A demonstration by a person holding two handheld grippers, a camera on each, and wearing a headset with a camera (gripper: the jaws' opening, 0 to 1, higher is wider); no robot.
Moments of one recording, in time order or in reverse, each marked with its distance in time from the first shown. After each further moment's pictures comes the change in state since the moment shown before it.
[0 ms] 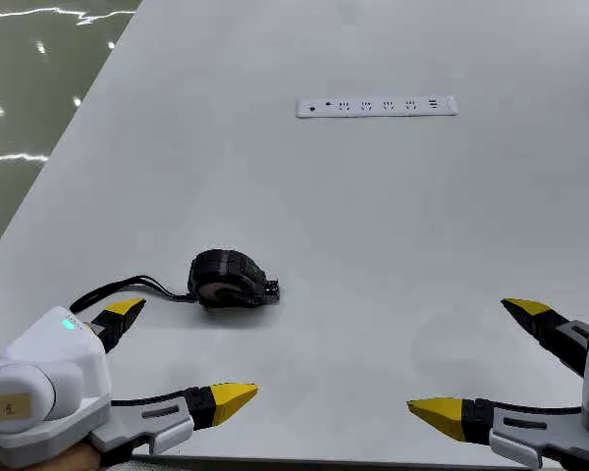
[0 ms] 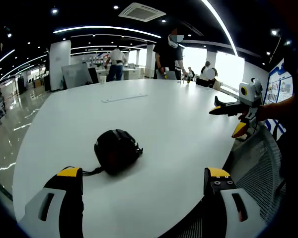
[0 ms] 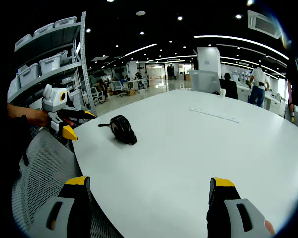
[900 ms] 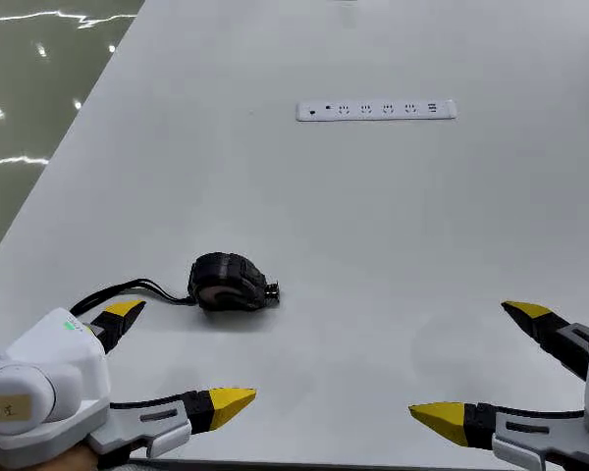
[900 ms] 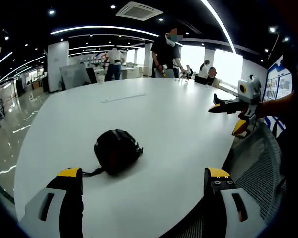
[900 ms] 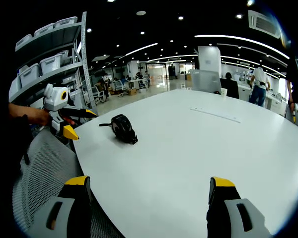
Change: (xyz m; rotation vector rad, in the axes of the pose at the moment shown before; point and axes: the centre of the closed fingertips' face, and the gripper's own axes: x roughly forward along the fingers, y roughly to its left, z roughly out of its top) left arm 0.000 0.000 0.000 0.022 0.012 -0.008; right arm 0.000 -0.001 -0.002 0.000 0.005 0.011
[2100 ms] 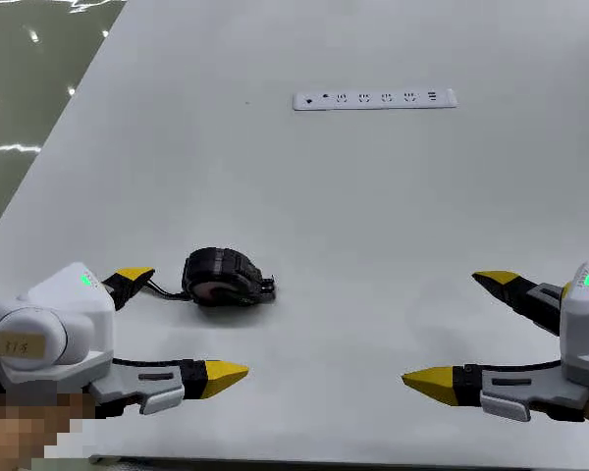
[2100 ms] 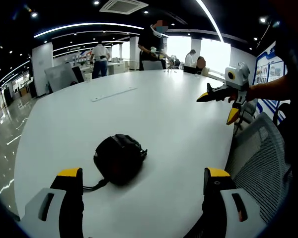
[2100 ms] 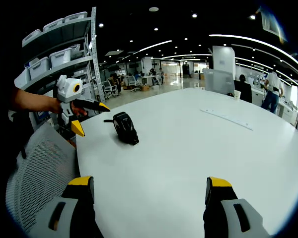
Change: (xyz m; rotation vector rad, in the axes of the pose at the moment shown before) left arm 0.030 0.019 0.009 0.106 0.066 -0.097; right arm 0.030 -0.016 0.012 -0.079 0.034 0.108
